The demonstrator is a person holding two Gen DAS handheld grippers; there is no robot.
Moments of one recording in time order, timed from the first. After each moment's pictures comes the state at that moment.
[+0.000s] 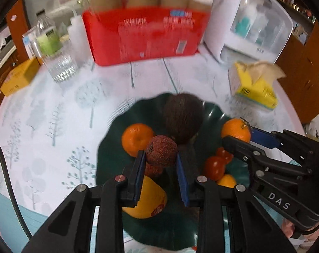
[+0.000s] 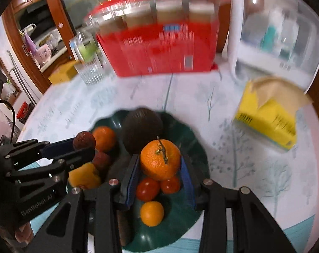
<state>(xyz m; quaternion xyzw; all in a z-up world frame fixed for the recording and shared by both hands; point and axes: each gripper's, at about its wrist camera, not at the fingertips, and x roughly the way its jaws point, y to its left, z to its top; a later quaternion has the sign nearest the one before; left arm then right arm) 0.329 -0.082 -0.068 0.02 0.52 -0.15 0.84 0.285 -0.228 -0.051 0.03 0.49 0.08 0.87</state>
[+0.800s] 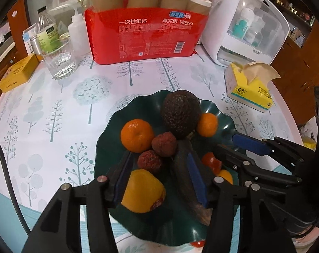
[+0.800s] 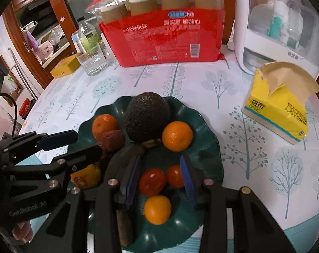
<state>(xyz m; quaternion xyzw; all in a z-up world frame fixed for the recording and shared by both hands) 0.315 -0.071 -0.057 0.01 0.51 -0.16 0.84 0.276 -0.221 -0.060 0.04 0.49 0.10 0.86</state>
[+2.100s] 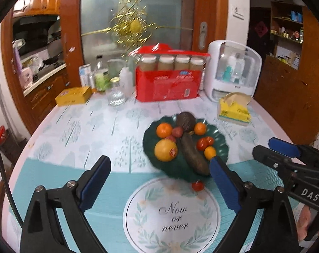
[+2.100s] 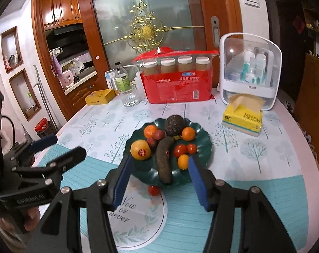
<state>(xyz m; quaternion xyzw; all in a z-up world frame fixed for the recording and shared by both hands) 0.104 -0.006 0.031 0.01 0.34 -0.08 0.94 0.081 -0.208 0.048 0.05 0.35 0.10 0.93</state>
